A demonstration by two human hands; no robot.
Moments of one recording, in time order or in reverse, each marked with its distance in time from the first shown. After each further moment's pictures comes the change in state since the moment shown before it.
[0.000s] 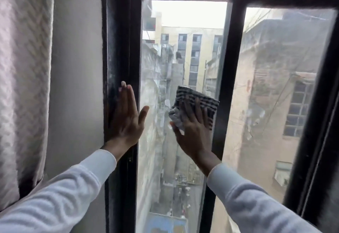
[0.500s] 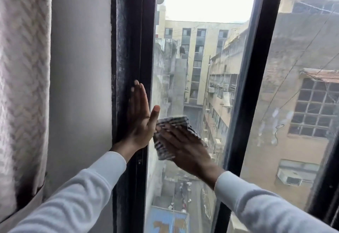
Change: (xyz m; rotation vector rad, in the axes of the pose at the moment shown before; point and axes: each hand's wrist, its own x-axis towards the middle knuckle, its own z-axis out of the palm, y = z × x) left_hand 0.010 -0.025 0.039 -0.275 0.029 0.033; right_hand -0.019 -0.022 0.067 -0.131 -0.047 -0.557
